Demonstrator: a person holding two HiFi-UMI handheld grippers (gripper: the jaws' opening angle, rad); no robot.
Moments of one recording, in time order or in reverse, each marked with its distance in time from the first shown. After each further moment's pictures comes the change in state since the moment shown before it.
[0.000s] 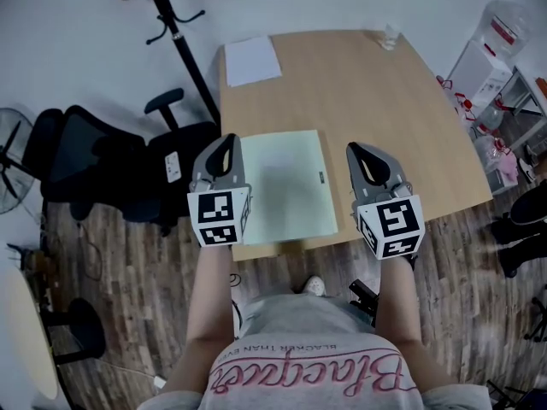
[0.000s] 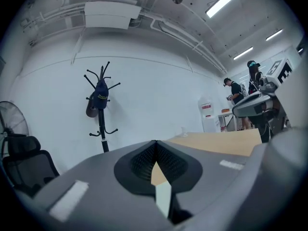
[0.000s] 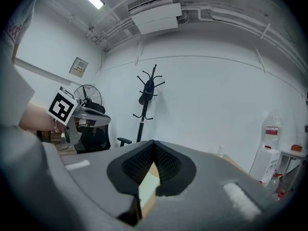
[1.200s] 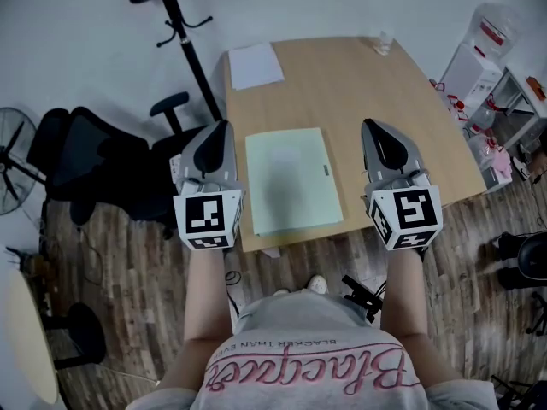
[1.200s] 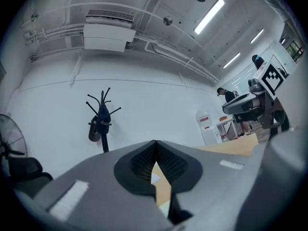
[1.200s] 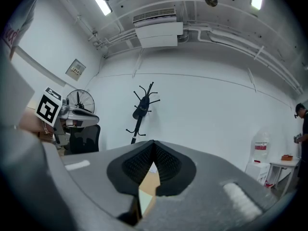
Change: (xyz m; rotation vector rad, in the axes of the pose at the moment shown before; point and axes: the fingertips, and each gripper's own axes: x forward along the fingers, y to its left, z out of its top) left arm -0.065 0.021 0.081 0.088 -0.215 -0.013; right arm -0.040 0.005 0.085 -0.045 -0.151 -0.117
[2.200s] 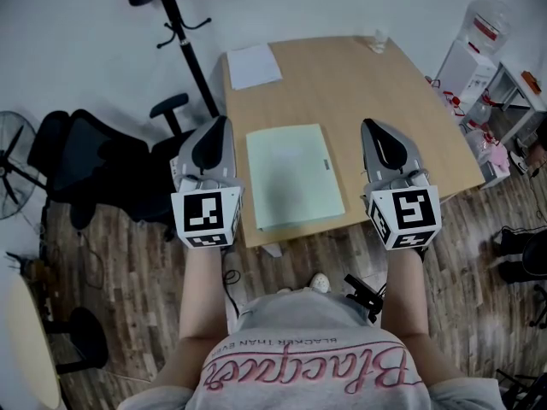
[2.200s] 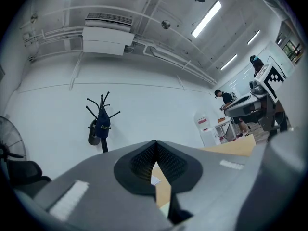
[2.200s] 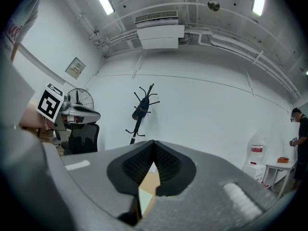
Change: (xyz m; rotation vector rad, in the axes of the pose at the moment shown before) left arm -0.016 0.002 0.015 0.017 -0.037 -0.015; right arm -0.019 0.013 0.005 -0.019 -0.008 -0.029
